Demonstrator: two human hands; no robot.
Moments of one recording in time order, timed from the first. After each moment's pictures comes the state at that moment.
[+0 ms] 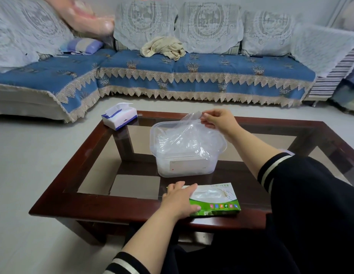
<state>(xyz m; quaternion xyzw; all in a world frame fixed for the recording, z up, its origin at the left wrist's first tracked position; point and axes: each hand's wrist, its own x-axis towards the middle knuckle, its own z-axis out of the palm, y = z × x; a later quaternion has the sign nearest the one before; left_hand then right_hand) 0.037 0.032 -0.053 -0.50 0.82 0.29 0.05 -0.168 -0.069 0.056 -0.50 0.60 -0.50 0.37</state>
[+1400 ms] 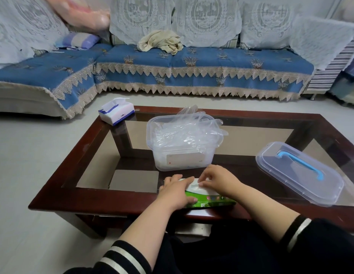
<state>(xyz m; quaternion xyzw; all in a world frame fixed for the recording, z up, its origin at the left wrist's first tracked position) 0.037 0.028 -0.060 -0.51 0.81 0.28 0.04 -0.141 0.055 -0.042 -0.68 0.68 -0.13 0.24</state>
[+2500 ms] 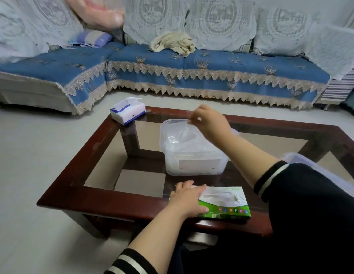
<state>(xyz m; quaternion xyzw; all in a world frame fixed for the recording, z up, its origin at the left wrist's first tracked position) 0.040 0.025 -0.053 -0.48 0.82 0.30 0.07 -0.100 -0.069 0.061 -0.74 0.60 -0.28 -0.03</state>
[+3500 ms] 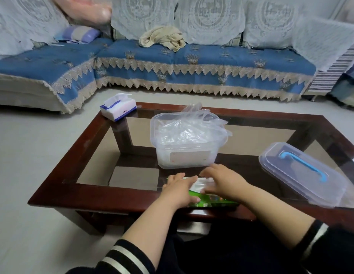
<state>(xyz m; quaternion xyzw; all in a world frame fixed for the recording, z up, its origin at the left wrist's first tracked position) 0.039 0.027 -0.054 -0.49 0.81 0.31 0.05 -0.134 0.064 -0.031 -0.74 0.66 -0.03 0.13</state>
